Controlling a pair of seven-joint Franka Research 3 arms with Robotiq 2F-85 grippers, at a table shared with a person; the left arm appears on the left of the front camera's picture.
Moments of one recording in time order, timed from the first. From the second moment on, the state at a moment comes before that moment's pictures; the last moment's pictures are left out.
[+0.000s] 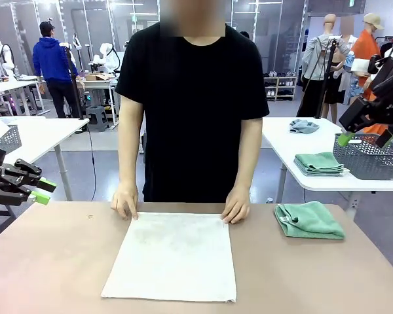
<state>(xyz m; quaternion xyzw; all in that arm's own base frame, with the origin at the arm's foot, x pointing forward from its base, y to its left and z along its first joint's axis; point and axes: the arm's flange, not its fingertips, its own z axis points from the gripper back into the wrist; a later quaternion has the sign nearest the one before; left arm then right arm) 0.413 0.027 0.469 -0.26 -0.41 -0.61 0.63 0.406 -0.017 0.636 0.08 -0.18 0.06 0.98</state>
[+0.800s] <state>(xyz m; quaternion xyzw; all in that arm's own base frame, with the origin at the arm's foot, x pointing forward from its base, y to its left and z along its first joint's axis) 0.413 0.027 0.469 -0.26 -0.41 -0.61 0.63 0.406 -0.017 0.636 0.08 -0.18 0.06 0.98</state>
